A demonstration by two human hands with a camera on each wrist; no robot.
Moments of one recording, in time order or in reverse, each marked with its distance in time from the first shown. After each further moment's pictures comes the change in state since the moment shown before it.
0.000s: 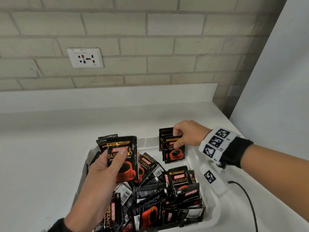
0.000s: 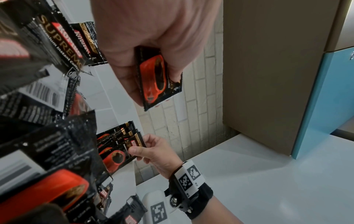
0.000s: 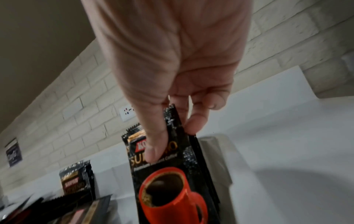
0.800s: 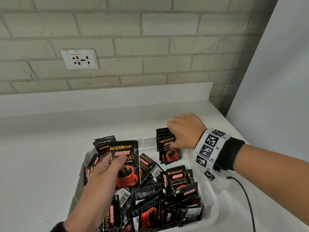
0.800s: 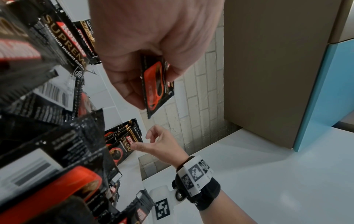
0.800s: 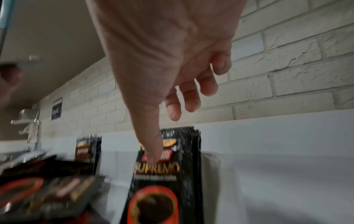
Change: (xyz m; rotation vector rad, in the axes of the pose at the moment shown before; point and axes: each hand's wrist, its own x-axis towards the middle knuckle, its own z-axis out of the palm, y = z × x) left_hand 0.003 -0.005 0.001 0.044 -0.062 -0.097; right_hand -0.006 -0.013 0.001 -0.665 0.274 -0.184
